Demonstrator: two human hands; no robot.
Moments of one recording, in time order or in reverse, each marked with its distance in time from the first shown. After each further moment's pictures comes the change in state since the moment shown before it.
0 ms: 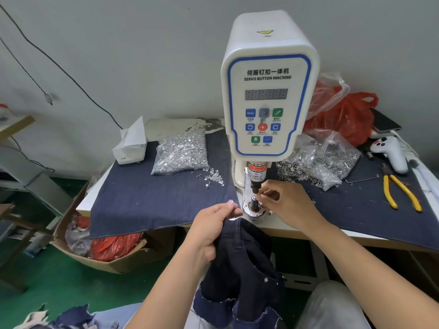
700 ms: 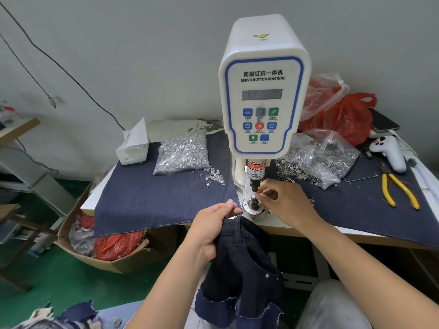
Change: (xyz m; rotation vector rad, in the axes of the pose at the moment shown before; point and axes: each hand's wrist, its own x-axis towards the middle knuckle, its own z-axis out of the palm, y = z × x) left_hand -0.012 0.002 0.003 -0.053 0.008 -0.011; right_hand -0.003 0.002 0.005 -0.005 0.038 -0.013
